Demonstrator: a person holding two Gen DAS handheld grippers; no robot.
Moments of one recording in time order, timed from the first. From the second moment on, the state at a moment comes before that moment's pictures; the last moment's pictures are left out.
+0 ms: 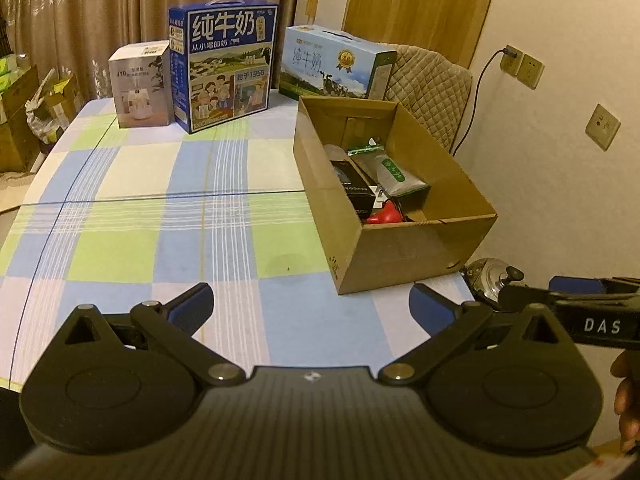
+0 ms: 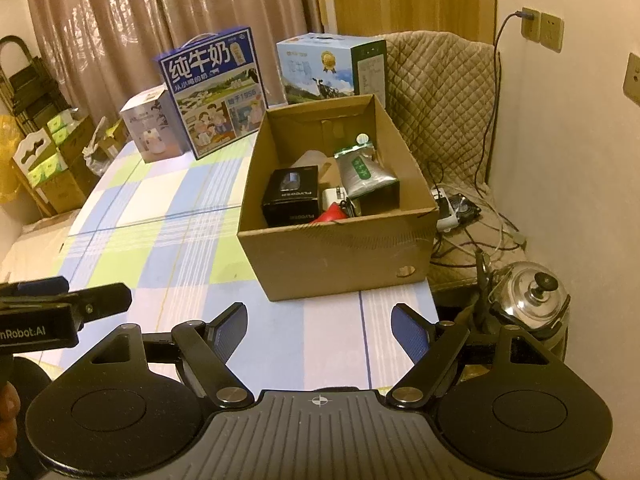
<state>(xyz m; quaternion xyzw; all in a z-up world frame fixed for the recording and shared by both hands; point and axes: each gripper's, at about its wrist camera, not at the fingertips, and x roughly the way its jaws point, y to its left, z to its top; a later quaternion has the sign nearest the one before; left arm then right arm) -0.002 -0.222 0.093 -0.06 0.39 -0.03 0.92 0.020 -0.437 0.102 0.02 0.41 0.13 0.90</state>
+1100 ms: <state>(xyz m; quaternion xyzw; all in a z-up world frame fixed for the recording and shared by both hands) -0.005 -0.228 0.087 -0.05 0.39 -0.03 0.92 0.005 -0.430 0.107 0.00 0.41 0.14 0.90</state>
